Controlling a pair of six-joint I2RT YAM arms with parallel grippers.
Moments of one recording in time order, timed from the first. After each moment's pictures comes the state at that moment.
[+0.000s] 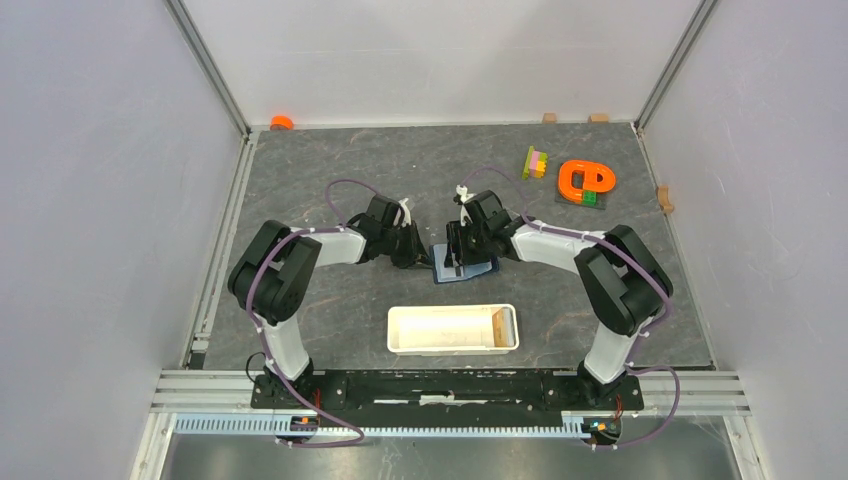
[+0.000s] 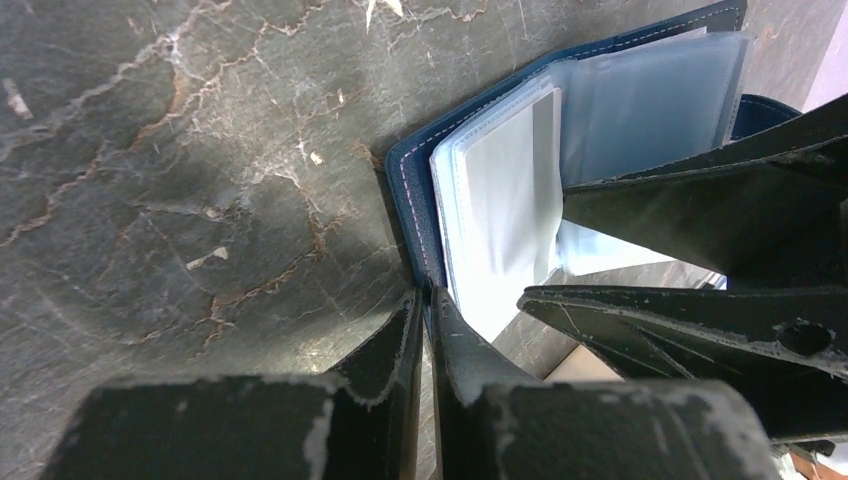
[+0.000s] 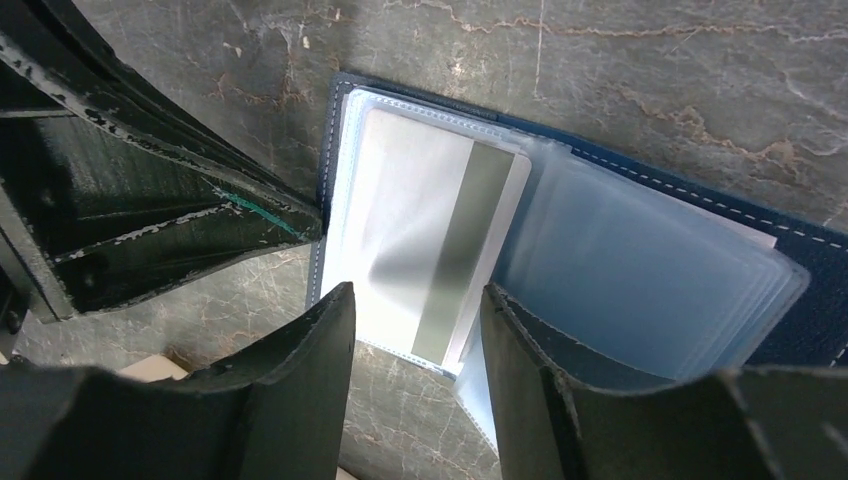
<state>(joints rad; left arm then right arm) -0.50 1.83 0.91 0.04 0.46 -0.66 0.63 1.78 1.01 -0.18 -0.19 0.42</state>
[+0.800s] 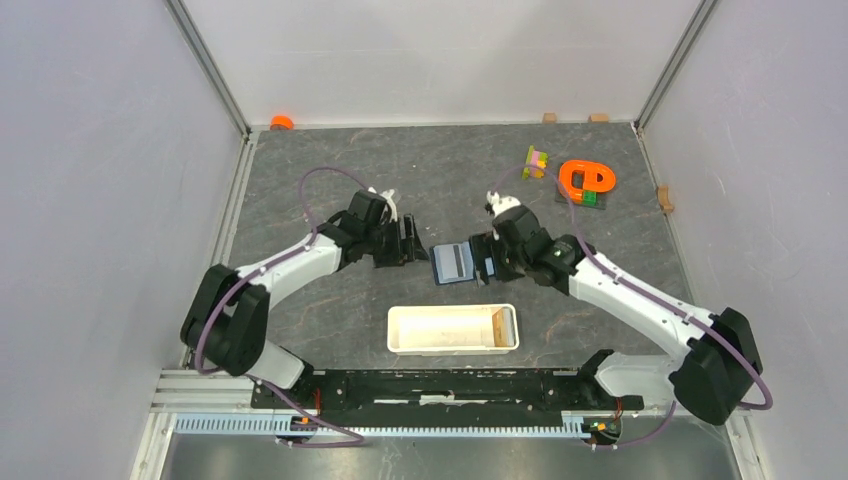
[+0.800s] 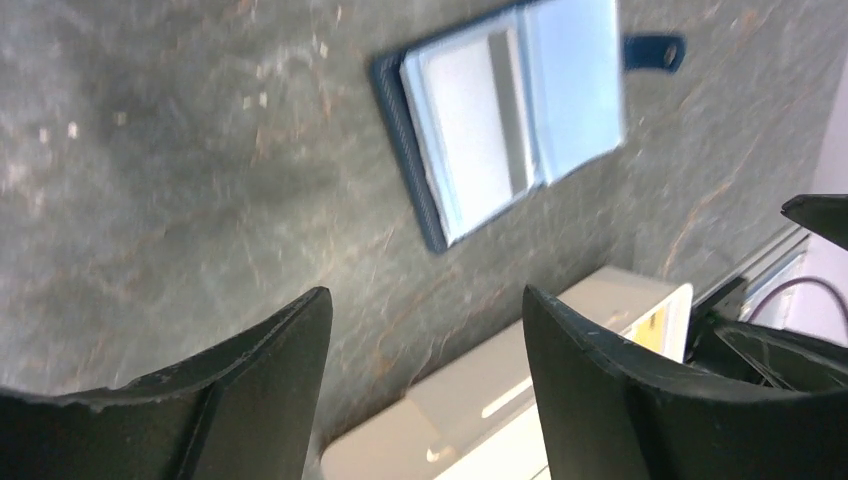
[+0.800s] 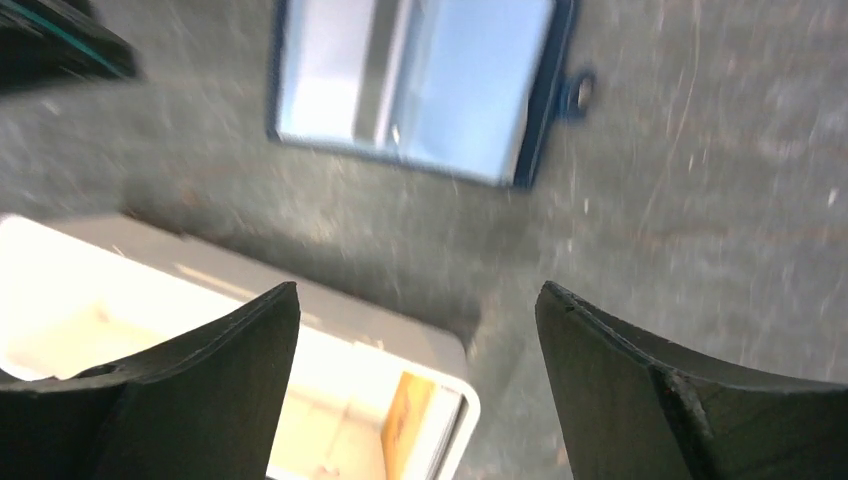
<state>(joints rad) -0.51 1.52 0.89 -0.21 0.31 -0.59 0.70 1.26 0.94 -0.54 0.11 0.37</state>
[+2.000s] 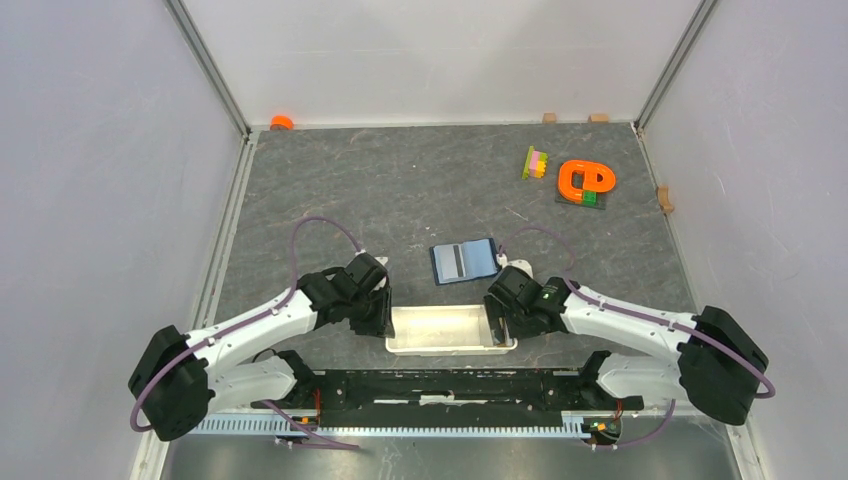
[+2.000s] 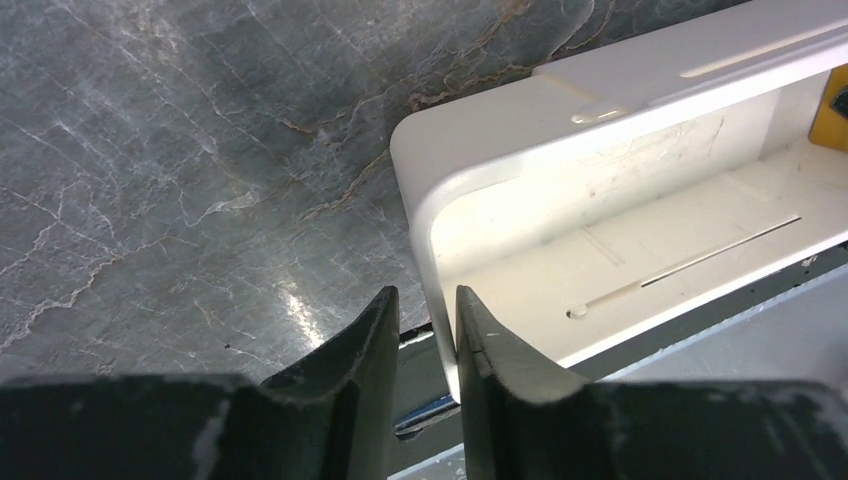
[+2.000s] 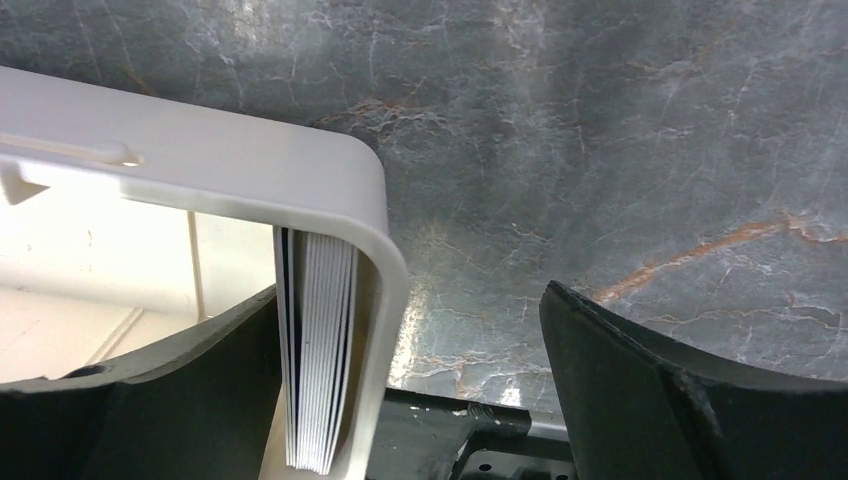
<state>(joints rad) -0.79 1.09 0.61 -0.66 0.11 -0.69 0.91 1.20 0.59 -0.70 0.19 0.66</state>
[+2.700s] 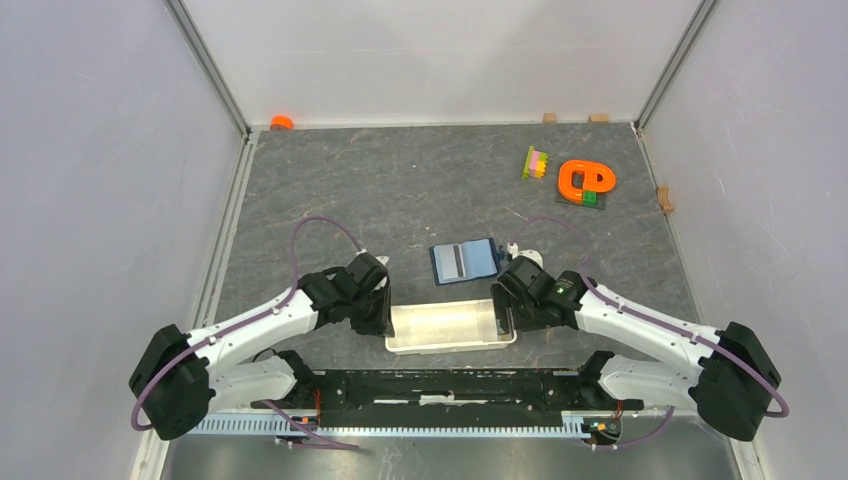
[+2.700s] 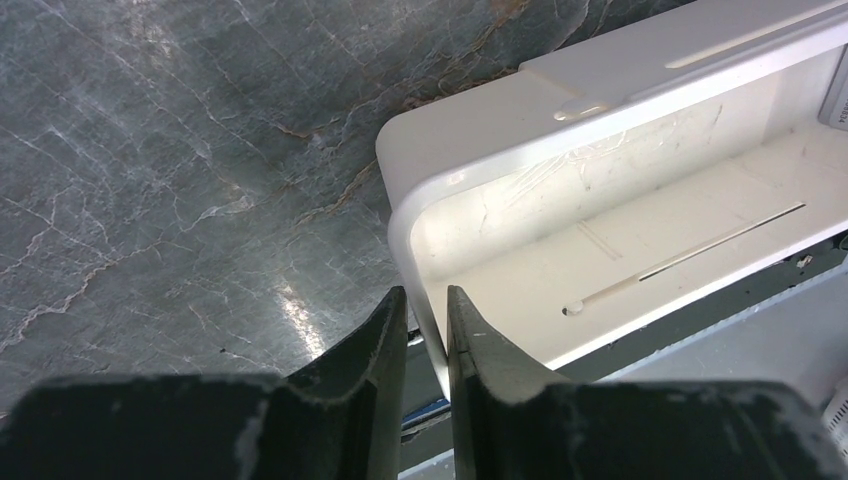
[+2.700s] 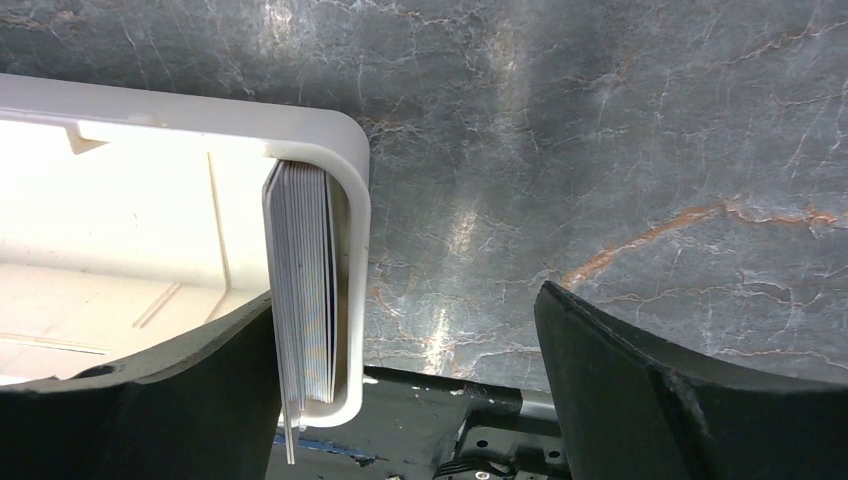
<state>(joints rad) -0.79 1.09 0.61 -0.65 0.11 -0.69 0.85 1.11 0.64 -0.78 0.20 0.67</state>
